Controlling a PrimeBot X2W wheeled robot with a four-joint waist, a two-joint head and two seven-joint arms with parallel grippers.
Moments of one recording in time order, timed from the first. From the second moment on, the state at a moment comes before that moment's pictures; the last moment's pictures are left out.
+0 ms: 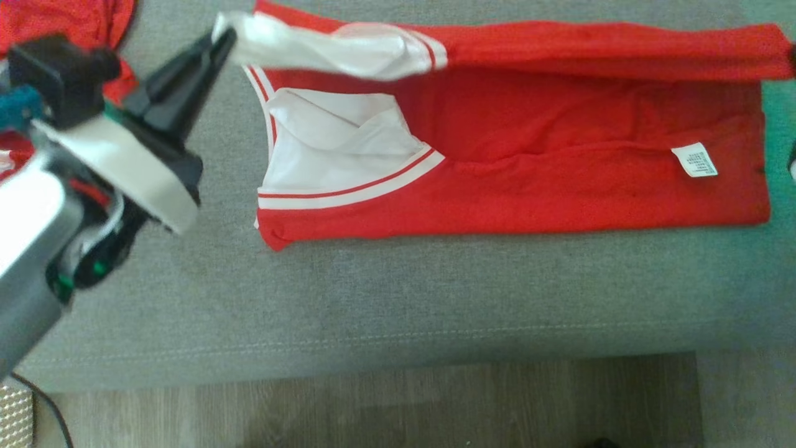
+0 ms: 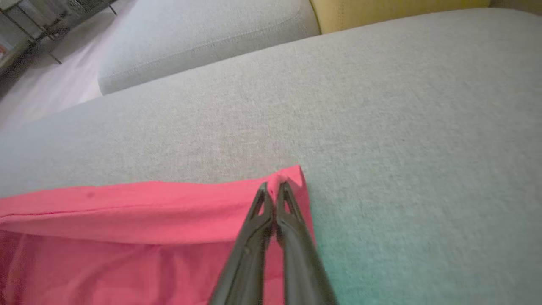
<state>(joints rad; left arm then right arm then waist) -0.93 0.80 -1.02 0.02 -0.91 0.05 -0.17 -0.53 -0.28 -0.27 0.11 0.51 0.13 0.49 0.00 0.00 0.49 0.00</state>
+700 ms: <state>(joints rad) -0.72 0.78 -1.09 0.01 -1.00 0.11 -0.20 -0.32 -0.19 -0.34 -0.01 0.46 0.13 0.58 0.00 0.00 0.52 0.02</state>
